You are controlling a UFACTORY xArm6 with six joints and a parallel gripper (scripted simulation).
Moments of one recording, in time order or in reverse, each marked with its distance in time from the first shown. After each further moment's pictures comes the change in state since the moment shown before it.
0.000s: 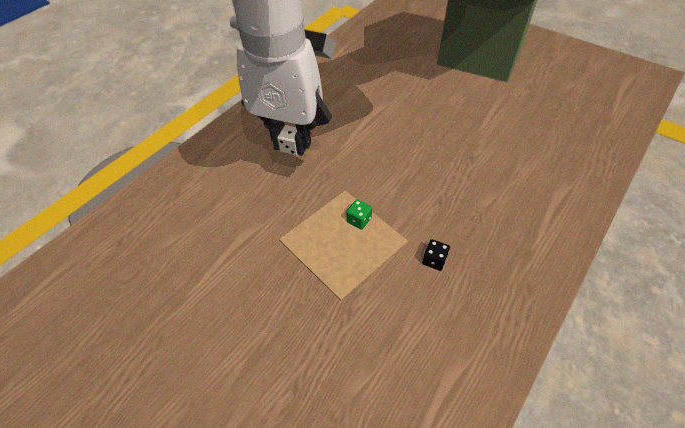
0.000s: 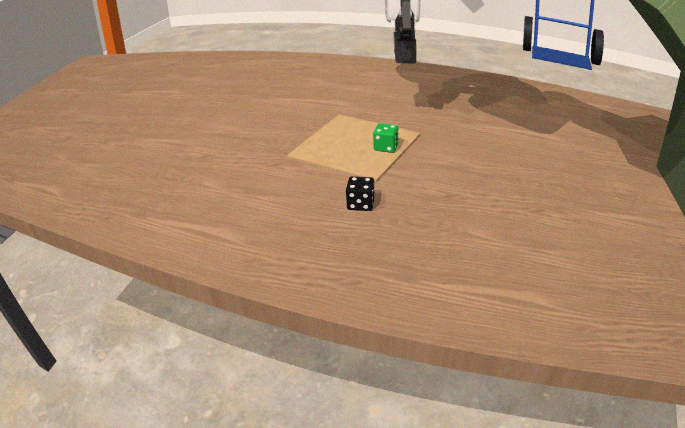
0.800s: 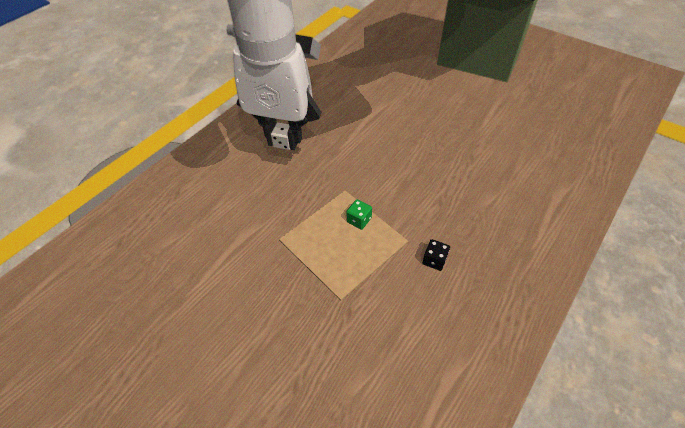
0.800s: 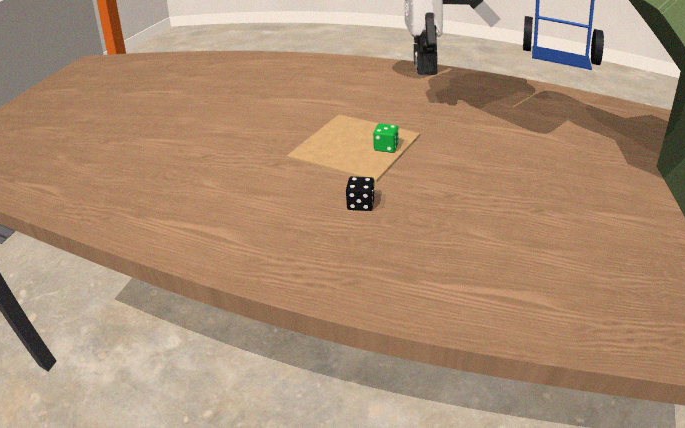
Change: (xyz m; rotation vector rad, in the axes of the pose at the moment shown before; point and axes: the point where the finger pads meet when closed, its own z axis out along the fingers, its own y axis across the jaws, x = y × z) arm 0.035 -0.033 0.032 0.014 0.003 -0.072
